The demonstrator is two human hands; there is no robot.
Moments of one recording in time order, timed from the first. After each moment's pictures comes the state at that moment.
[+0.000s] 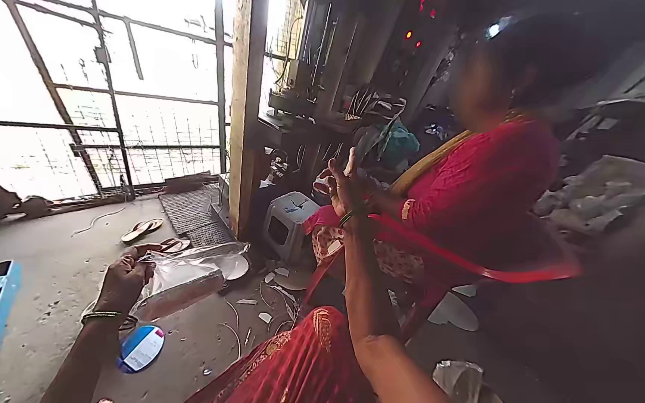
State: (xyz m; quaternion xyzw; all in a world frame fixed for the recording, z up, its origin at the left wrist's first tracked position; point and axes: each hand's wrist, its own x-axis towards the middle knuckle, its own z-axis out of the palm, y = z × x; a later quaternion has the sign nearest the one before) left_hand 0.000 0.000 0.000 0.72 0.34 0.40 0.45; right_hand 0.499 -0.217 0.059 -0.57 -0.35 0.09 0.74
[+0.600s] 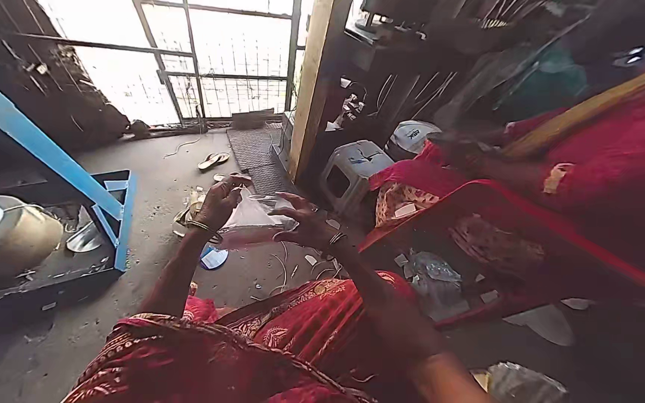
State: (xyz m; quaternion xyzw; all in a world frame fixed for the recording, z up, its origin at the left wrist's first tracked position) left_hand 0.016 -0.012 -0.004 0.82 0.27 0.33 0.38; right_hand 0.232 -0.150 -0.042 -0.55 -0.75 0.12 0.35
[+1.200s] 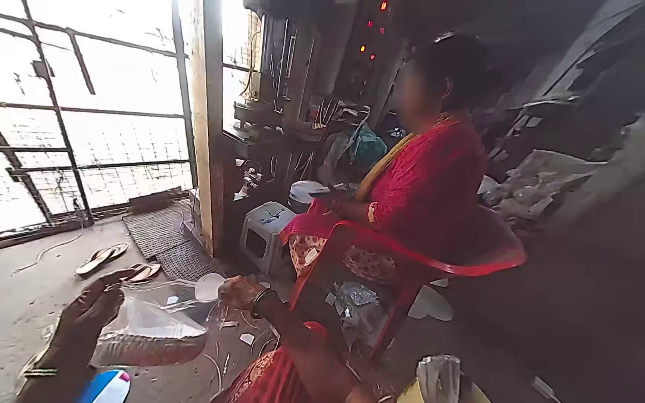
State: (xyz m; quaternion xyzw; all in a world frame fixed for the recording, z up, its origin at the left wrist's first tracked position) left_hand 0.023 -0.017 0.003 0.70 0.24 0.41 0.53; right_hand 0.290 -0.165 -0.040 -0.67 -0.71 0.15 0.14
